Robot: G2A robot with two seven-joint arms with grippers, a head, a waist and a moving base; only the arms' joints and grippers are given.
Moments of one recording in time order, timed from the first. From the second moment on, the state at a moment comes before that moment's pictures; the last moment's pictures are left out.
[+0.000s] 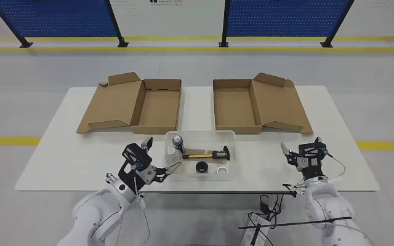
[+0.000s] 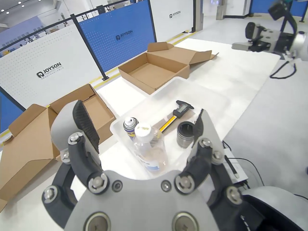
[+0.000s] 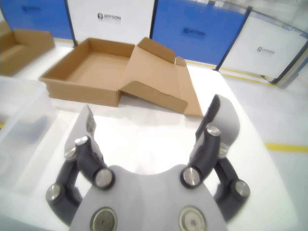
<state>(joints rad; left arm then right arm) 1.81 -1.14 -1.50 -2.13 1.34 -0.42 -0.13 -1.73 -1.15 1.60 -1.80 -1.33 0.00 0.00</state>
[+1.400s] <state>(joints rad) 1.62 -1.19 -1.24 -1.92 1.34 -0.05 -0.40 -1.73 -1.15 1.60 -1.80 -1.33 0.00 0.00</state>
